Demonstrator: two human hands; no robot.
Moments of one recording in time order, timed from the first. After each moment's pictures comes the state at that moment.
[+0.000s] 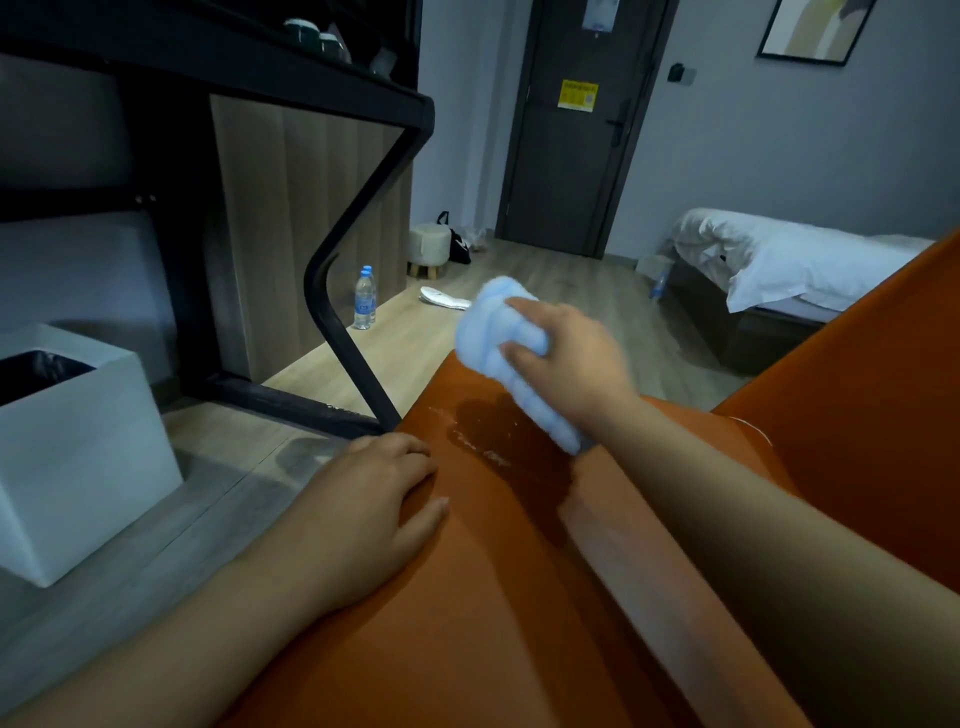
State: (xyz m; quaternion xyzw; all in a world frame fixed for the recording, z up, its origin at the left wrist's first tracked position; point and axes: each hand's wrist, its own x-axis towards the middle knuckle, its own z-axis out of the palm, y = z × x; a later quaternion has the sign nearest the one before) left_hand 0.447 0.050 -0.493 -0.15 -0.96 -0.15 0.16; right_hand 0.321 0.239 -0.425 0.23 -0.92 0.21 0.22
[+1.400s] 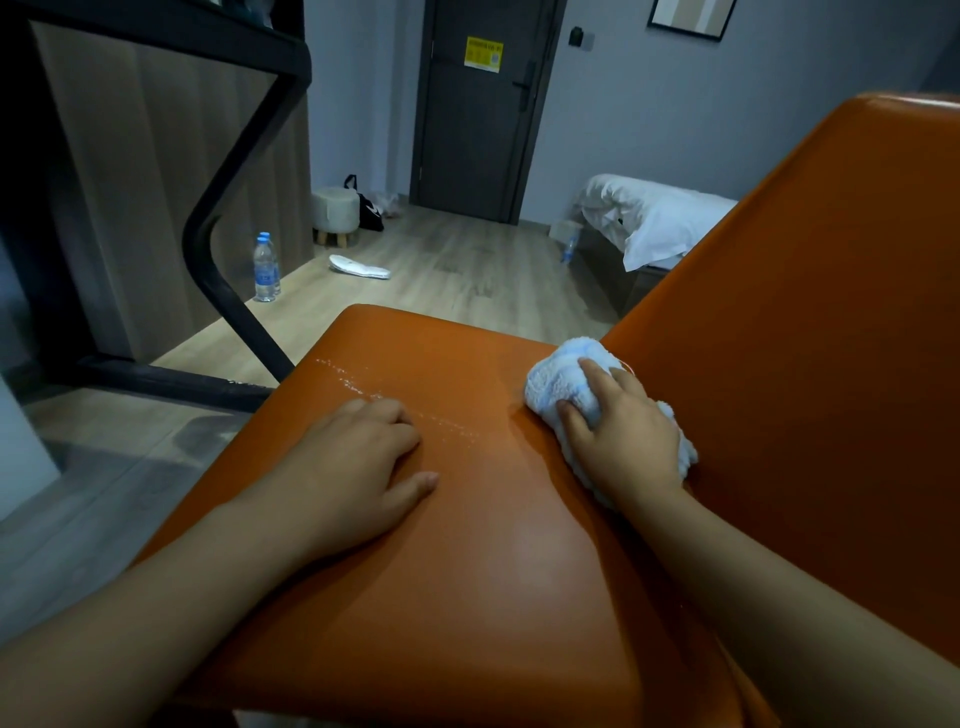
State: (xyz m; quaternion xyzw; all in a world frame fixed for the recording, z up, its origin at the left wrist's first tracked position) left_hand 0.460 0.127 -0.481 -0.23 -0.96 -0.10 0.11; right_hand 0.422 0.385 -0.488 -0.05 -0.96 0.07 0.25
